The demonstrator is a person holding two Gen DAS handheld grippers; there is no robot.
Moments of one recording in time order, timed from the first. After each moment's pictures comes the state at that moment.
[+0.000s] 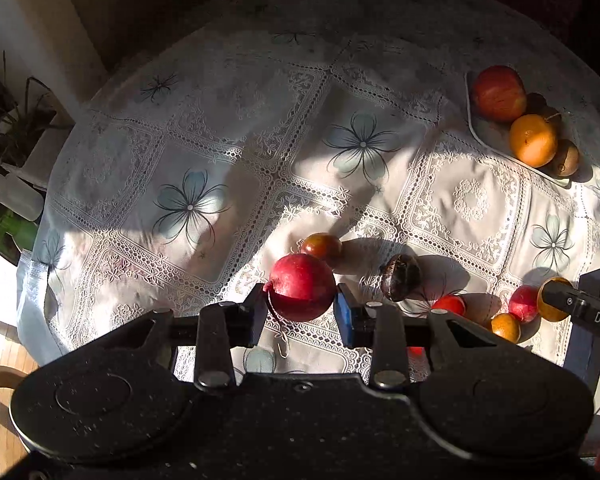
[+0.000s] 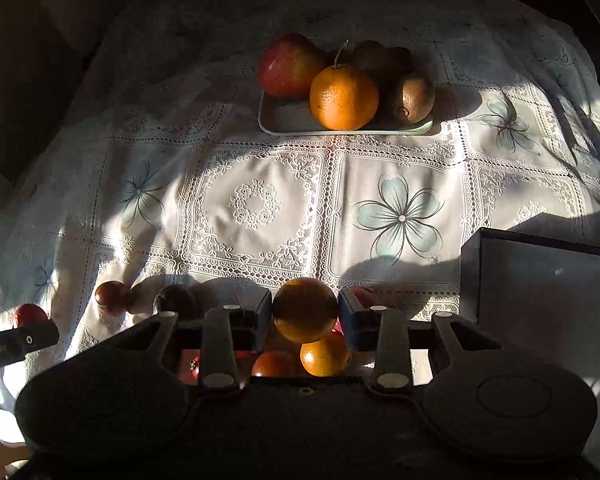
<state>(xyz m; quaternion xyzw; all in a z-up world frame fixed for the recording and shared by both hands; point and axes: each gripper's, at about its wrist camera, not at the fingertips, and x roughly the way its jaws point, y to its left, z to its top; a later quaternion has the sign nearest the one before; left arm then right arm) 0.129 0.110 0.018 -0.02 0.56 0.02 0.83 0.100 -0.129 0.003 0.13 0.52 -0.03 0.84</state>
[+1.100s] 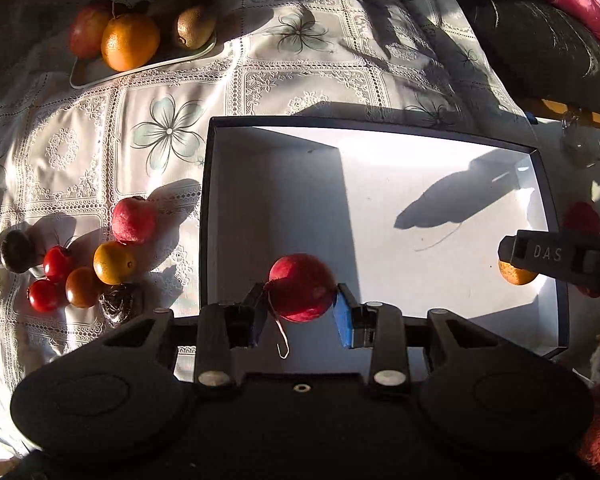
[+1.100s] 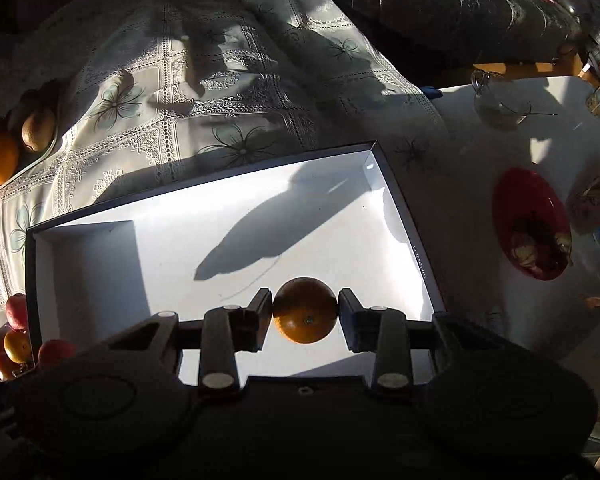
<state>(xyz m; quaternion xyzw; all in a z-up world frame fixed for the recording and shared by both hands) 0.044 -0.204 -0.021 0.11 0.59 -0.20 0.77 -0.019 -0.387 -0.030 0.18 0.57 -0.26 0.76</state>
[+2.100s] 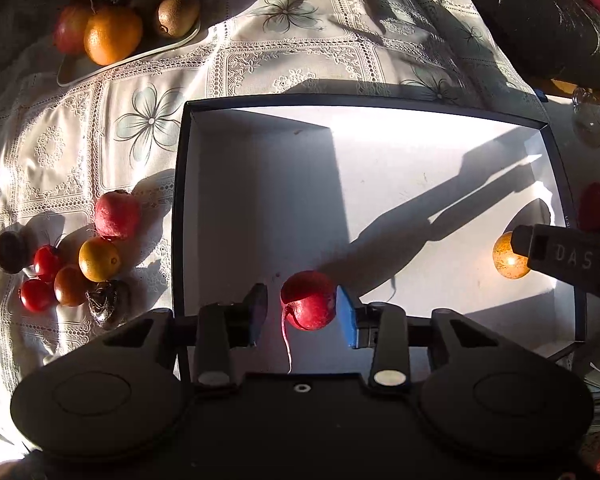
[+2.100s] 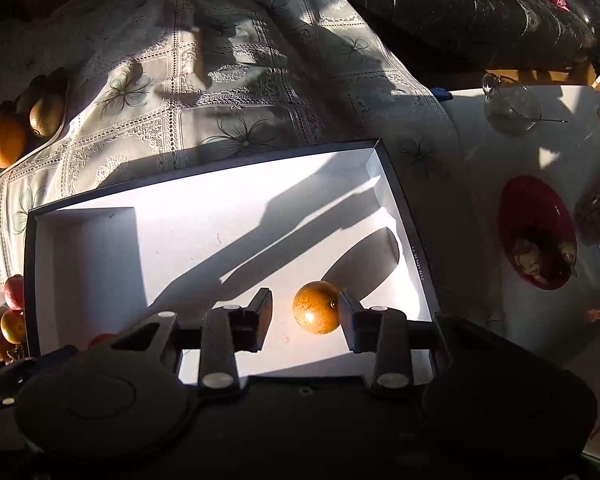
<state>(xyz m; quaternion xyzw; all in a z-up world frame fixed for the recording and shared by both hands) 0.037 -0.220 -0.036 0.13 0.60 -0.19 0.77 -0.020 -0.386 -0.029 0.17 0.57 -0.24 0.77</state>
